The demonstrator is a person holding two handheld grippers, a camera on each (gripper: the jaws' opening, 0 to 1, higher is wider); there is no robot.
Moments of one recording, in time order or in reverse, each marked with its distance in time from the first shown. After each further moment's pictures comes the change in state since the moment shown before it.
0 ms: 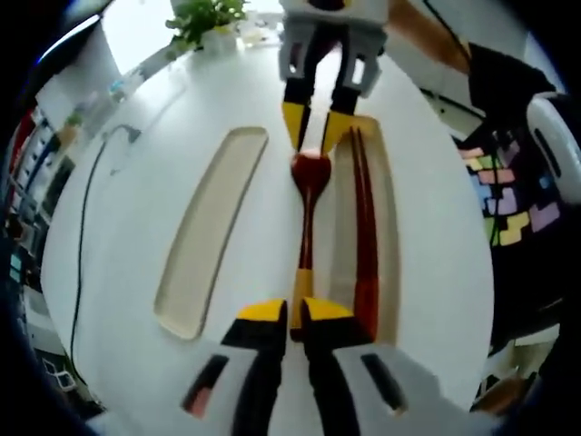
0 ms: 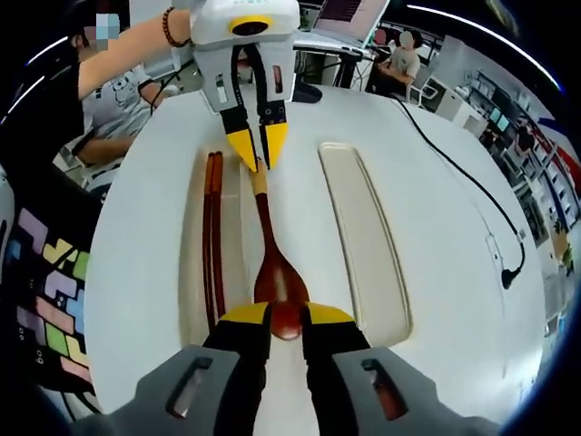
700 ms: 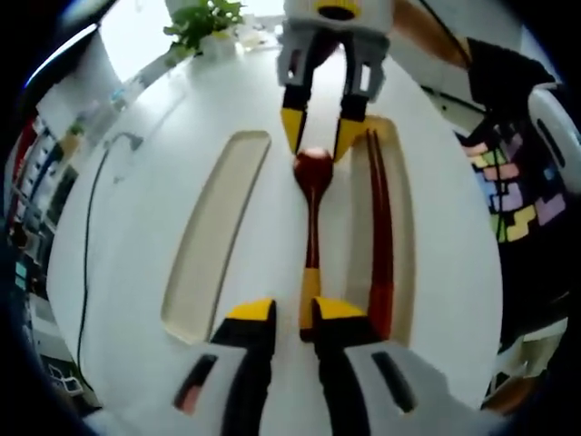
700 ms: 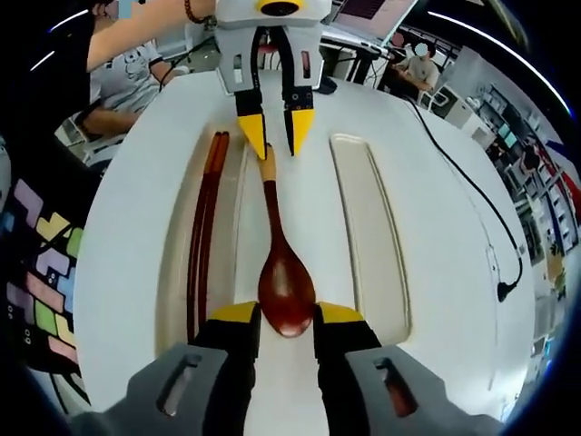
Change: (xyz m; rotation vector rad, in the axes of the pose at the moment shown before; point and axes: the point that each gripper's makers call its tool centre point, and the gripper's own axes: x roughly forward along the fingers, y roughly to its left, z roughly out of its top) left arm 0.002 0.003 0.003 0.029 -0.020 0.028; right arm 0.005 0.003 -0.010 -0.074 0.049 -0.001
